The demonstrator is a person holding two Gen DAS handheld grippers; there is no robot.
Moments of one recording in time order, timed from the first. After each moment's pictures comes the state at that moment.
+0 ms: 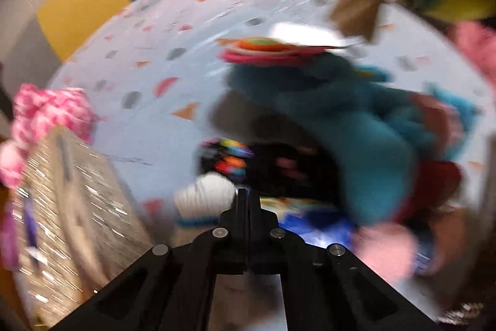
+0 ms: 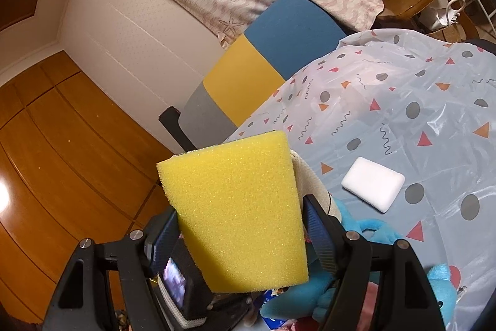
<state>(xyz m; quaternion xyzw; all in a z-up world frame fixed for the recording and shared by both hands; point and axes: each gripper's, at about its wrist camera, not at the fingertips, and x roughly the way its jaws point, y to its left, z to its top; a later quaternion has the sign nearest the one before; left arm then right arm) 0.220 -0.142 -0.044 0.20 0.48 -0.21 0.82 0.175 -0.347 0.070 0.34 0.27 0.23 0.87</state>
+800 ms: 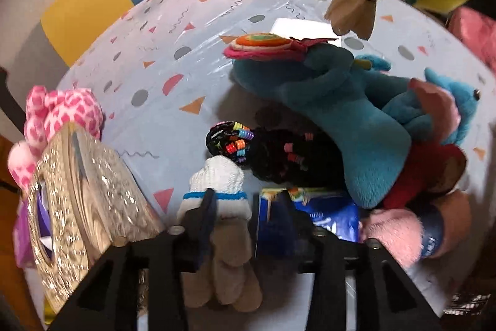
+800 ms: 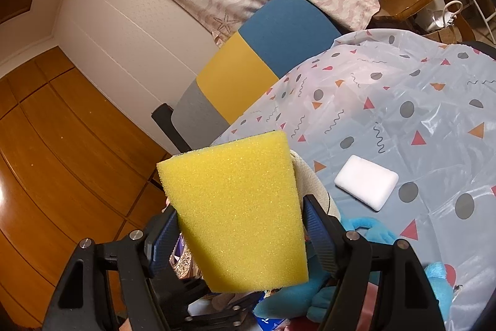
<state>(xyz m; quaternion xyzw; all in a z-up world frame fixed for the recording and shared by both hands) 0.215 -0.147 -0.042 0.25 0.48 -0.18 0.82 0.174 -0.346 0.070 0.33 0.28 0.22 0.87</state>
